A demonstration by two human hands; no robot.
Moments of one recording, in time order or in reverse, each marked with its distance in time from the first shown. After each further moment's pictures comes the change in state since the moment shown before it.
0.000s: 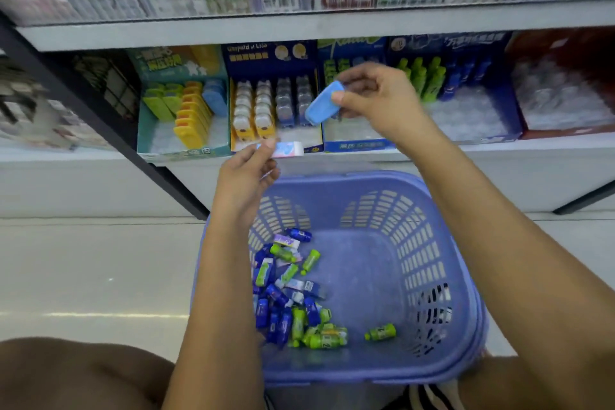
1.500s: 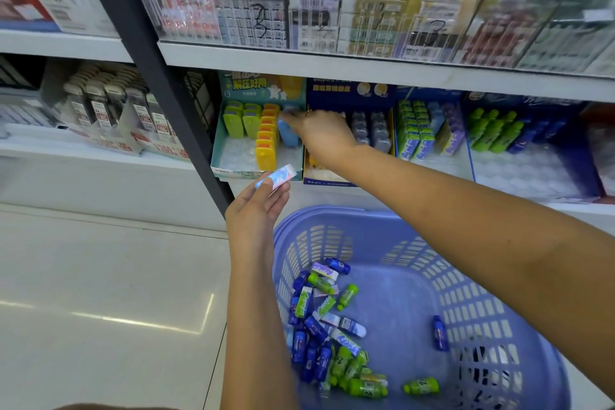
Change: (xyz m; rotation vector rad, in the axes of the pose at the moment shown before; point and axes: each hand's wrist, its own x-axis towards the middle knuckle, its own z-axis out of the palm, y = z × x) left_hand 0.000 0.024 -0.081 -0.347 0.317 0.050; right_hand 0.085 -0.018 0.188 -1.242 -0.278 -0.371
